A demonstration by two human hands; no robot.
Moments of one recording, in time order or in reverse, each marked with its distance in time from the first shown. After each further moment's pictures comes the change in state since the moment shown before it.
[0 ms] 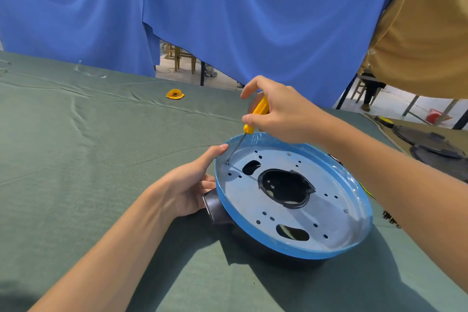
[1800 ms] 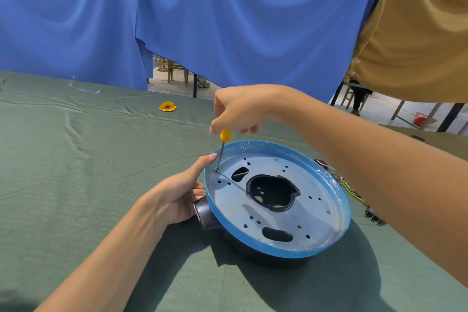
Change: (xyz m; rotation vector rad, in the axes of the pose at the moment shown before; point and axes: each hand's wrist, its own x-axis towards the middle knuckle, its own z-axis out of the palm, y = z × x) left_hand -0.003 -0.001 0.001 -0.015 0.023 -0.018; right_hand 0.030 -0.054 -0.016 -0.394 -0.337 0.151
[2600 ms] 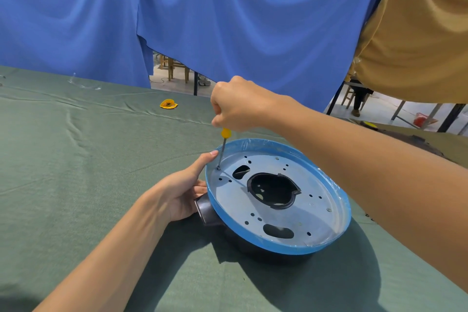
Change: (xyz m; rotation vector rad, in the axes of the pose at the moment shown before) left_hand 0.005 -0.001 0.000 0.003 0.028 0.014; right_hand 0.011 0.001 0.015 -0.227 0.296 -0.103
